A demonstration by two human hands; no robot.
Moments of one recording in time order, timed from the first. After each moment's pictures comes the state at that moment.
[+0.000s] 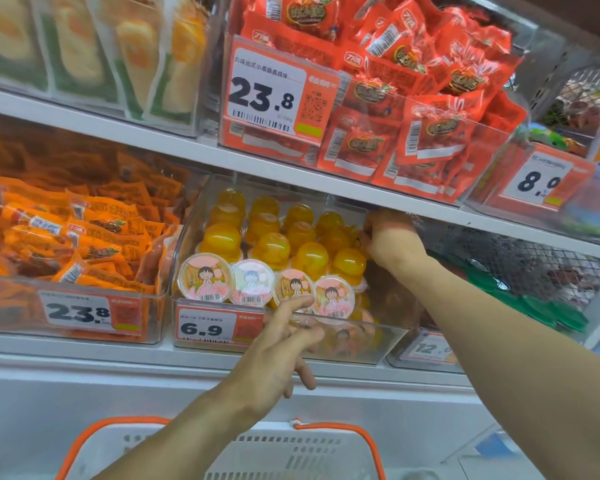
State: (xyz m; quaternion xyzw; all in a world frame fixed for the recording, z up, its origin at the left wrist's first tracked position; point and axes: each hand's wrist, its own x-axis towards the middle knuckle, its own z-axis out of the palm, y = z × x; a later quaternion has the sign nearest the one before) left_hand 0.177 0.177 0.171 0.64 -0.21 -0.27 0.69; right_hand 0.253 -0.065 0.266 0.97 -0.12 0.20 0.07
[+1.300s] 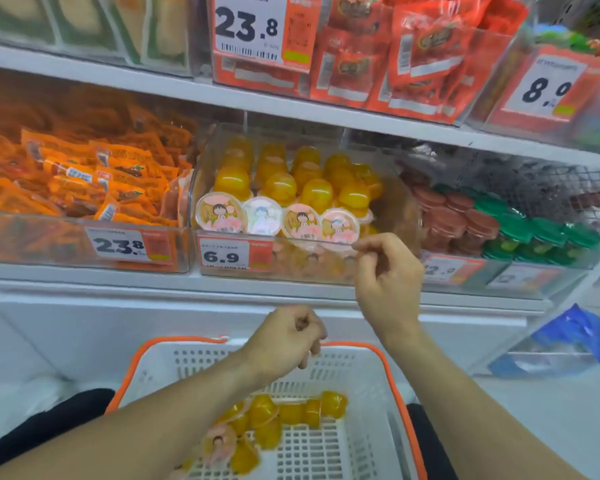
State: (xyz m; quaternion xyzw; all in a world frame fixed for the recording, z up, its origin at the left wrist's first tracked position) left_hand 0.129 0.186 0.116 0.75 -0.22 -0.26 0.57; right_hand 0.107 0.027 0.170 0.81 -0.03 0.47 -0.34
